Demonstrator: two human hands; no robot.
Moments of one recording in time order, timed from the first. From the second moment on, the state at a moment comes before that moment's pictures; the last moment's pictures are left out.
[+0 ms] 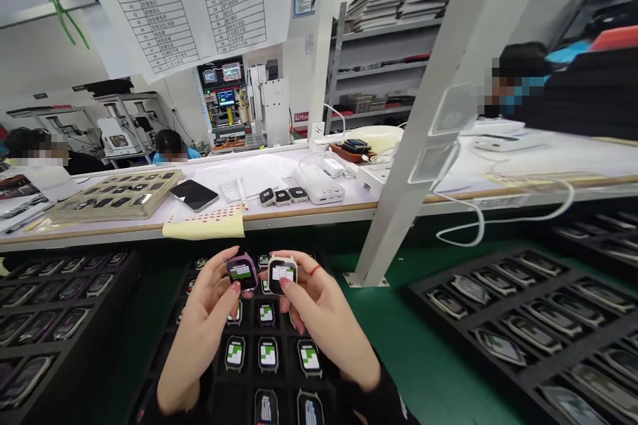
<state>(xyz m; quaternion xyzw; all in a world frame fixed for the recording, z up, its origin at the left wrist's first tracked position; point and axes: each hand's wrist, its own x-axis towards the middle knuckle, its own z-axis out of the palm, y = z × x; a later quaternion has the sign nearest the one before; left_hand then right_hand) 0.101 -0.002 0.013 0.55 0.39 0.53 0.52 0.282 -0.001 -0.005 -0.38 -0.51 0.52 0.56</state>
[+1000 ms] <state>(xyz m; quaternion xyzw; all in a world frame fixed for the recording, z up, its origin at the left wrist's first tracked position) 0.100 0.014 0.004 0.57 0.39 0.53 0.49 0.286 0.001 0.002 -0.38 -0.53 0.54 0.53</state>
